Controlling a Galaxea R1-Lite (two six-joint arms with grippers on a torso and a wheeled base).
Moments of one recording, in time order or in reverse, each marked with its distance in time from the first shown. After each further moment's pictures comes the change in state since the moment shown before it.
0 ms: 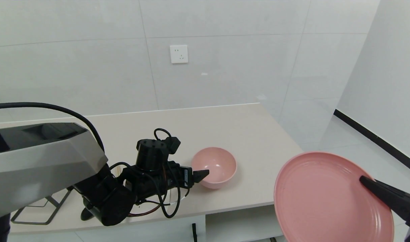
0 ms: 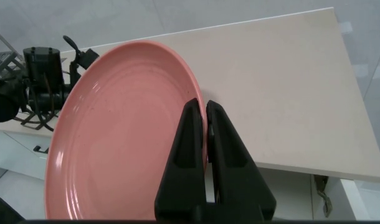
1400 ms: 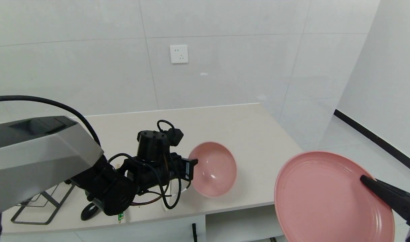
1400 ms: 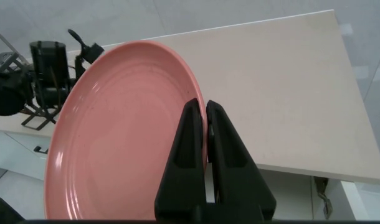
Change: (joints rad) left arm 0.008 -0.025 -0.077 0.067 0.015 0.113; right arm 0.001 -0.005 -0.003 0.000 0.000 -0.001
